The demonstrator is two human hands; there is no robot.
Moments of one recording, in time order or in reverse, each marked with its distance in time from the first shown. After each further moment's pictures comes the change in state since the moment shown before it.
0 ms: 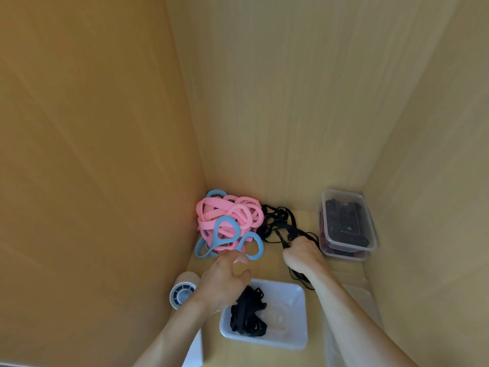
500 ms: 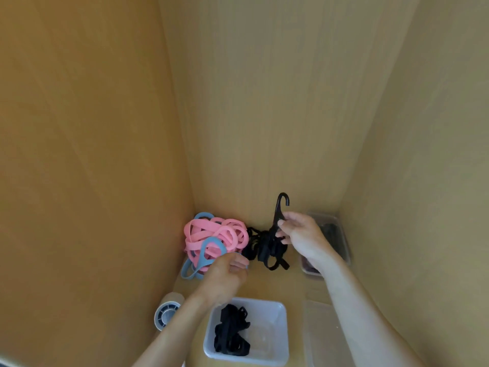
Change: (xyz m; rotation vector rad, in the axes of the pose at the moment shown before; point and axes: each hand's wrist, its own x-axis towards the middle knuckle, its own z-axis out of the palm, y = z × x) left_hand 0.015 0.047 0.003 -0.264 0.013 0.036; right_hand -0.039 -0.022 -0.098 0.778 0.043 -0.356
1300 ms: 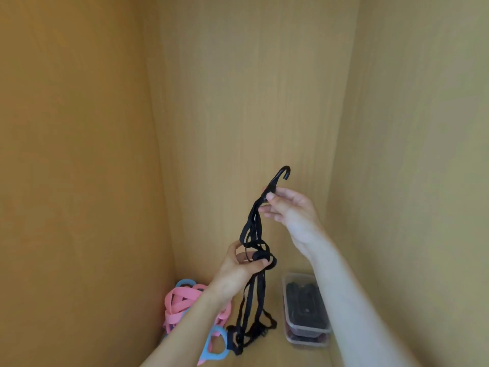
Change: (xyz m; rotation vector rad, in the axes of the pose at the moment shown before) left_hand 0.044 0.141 0.001 -0.407 -0.085 0.212; right_hand -0.015 -0.170 -0.043 0.343 0.069 -0.417
